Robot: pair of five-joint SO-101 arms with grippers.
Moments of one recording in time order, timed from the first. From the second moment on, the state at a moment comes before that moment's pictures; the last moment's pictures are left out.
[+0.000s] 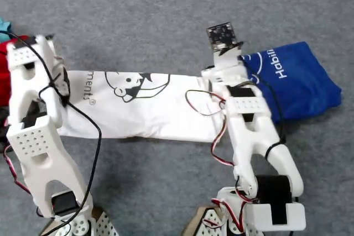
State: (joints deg) left arm -23.4 38.1 -30.9 95.5 -16.7; right arm -4.1 -10.7 45.6 18.5 5.2
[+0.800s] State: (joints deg) left arm -11.8 35.4 -44.0 100.1 -16.7; right arm 10.5 -19.9 37.8 21.9 6.5
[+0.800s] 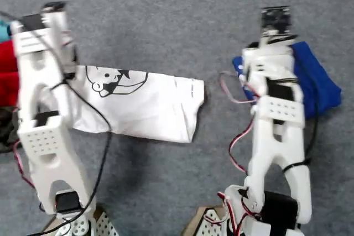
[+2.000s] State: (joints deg) left arm 29.6 40.8 -41.2 99.0 -1.1; right arm 24.4 -19.9 30.7 22.3 12.4
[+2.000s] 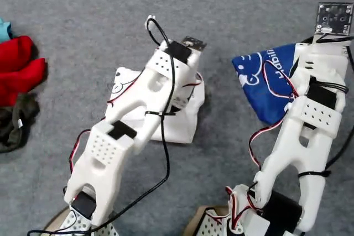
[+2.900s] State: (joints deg) left arm 28.0 46.8 -59.5 100.1 6.0; right arm 24.4 -19.9 30.7 22.3 12.4
